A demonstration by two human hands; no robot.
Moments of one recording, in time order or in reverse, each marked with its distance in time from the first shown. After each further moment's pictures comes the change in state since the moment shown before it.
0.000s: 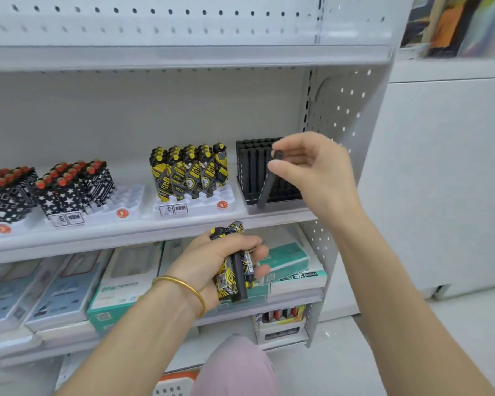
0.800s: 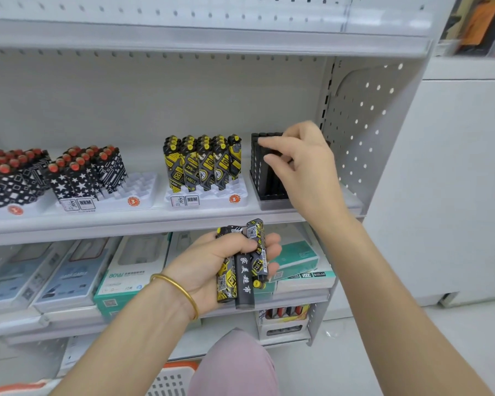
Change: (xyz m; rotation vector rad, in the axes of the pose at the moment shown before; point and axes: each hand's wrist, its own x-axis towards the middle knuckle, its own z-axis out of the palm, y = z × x) left_hand -0.004 0.000 -0.011 -0.173 -0.123 -0.080; right_hand 0.015 0.023 0.033 -0.402 -0.003 -0.336
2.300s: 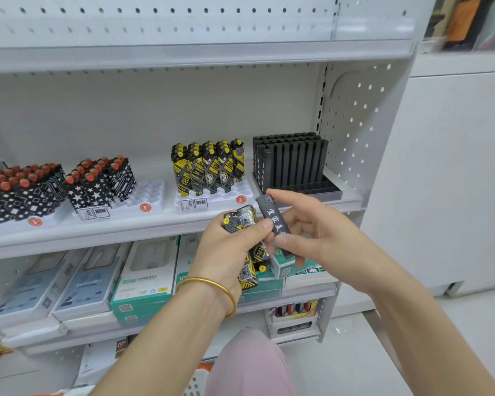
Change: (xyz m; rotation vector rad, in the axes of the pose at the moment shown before) left_hand 0.001 -0.007 0.010 0.180 0.183 0.406; right_hand -0.073 -0.028 -0.041 0.541 -0.540 0.412
